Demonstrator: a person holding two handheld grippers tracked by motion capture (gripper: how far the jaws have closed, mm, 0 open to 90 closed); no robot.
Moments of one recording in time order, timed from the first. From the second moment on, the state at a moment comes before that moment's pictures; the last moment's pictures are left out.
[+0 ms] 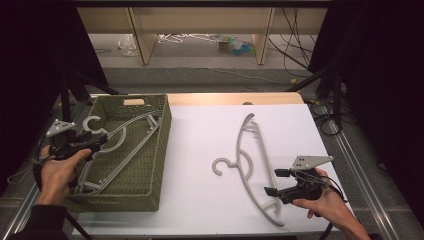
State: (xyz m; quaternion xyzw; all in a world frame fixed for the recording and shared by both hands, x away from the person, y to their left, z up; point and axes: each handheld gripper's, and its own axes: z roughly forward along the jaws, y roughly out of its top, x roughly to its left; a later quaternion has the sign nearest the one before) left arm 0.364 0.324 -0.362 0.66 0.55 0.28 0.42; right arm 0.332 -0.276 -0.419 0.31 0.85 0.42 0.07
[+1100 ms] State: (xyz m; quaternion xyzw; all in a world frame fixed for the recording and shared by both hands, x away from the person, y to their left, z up) left arm 0.292 0.126 -0.405 0.74 0.33 0.19 0.55; right arm 0.331 -0.268 -0.429 0.33 0.84 0.43 0.07
